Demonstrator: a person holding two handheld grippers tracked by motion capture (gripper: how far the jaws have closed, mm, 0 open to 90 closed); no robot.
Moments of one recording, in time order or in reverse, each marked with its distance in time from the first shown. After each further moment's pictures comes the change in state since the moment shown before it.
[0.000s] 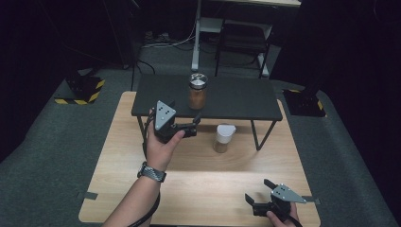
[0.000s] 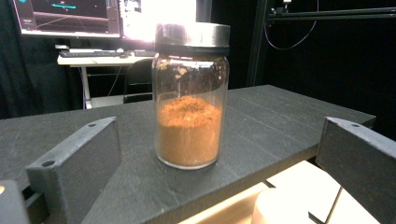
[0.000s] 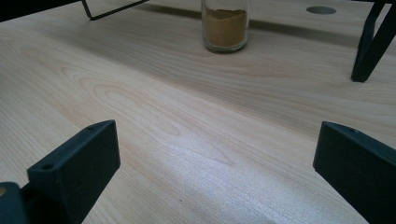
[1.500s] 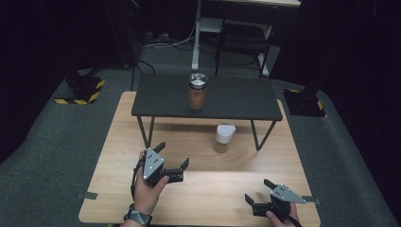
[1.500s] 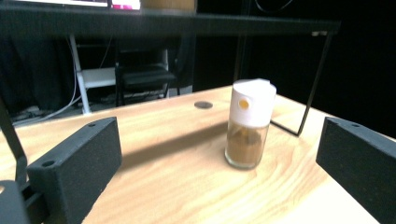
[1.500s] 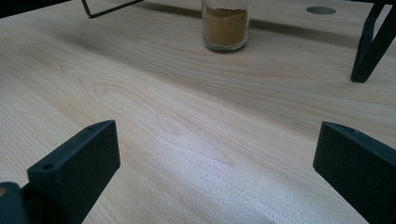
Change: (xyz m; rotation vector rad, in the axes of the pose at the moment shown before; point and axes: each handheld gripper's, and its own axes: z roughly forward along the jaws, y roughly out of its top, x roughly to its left) left arm -0.009 -0.095 -0.077 0.092 -0.036 -0.001; right arm 0.002 0.001 0.000 0.003 -0.005 -0.009
